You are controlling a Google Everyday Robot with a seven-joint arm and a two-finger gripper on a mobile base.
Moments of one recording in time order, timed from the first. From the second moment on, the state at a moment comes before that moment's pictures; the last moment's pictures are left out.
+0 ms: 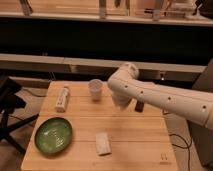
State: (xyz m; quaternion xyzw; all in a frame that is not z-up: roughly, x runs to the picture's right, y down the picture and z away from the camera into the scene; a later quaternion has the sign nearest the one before) arm 0.079 0.086 0.746 -0.24 -0.08 -0.37 0.89
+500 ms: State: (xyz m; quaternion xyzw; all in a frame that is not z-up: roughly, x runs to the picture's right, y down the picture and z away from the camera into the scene) arm 0.064 0.061 0.742 -0.23 -0.09 -0.40 0.88
